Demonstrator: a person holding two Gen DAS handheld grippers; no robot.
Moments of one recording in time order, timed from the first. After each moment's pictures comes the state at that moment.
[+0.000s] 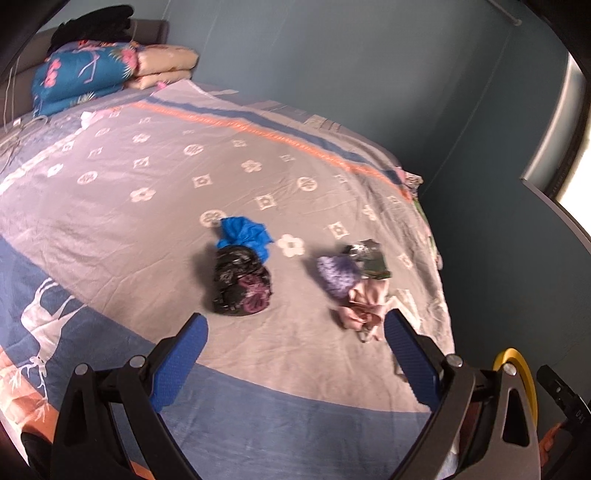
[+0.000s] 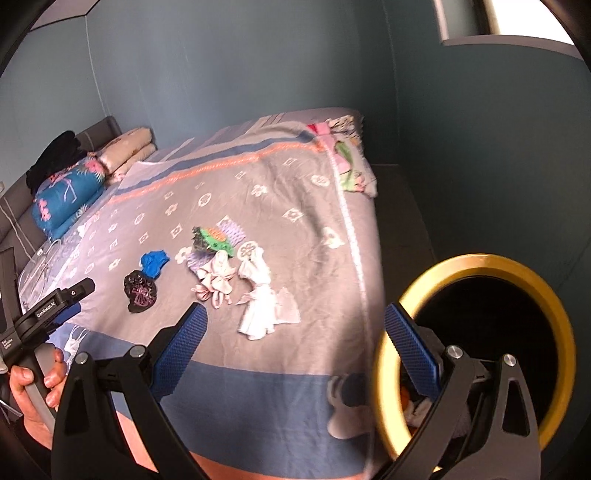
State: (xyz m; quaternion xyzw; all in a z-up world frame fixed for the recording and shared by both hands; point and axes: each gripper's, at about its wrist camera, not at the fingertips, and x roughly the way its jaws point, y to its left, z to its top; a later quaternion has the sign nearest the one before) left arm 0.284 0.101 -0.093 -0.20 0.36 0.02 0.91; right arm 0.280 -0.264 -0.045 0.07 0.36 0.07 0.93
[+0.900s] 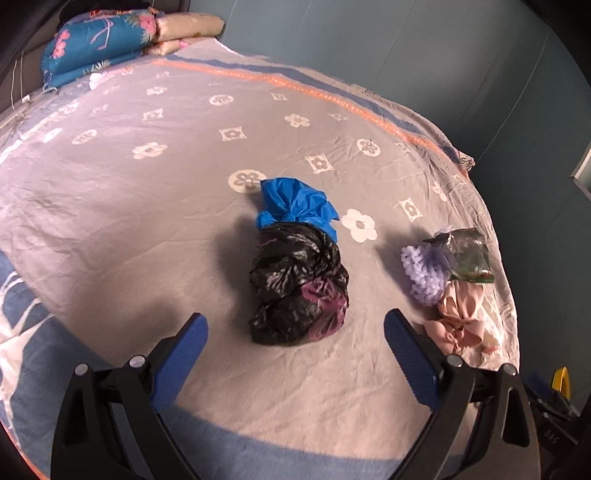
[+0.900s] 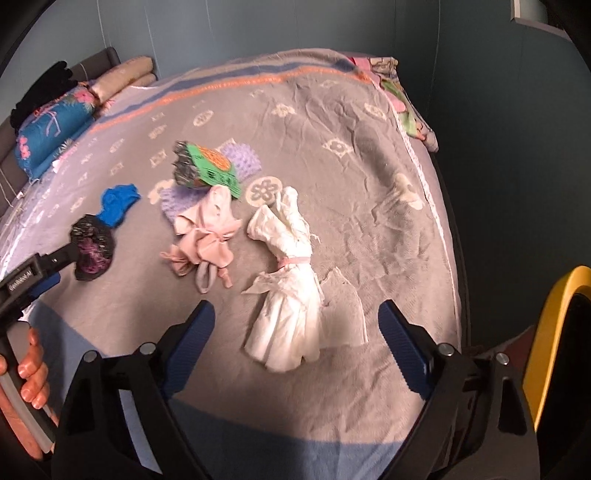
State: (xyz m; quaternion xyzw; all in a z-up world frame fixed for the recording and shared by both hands) left arm 0.364 0.132 -0.175 -0.21 0.42 0.06 0.88; right arm 0.395 -0.174 -0.154 0.00 0.45 0.07 0.89
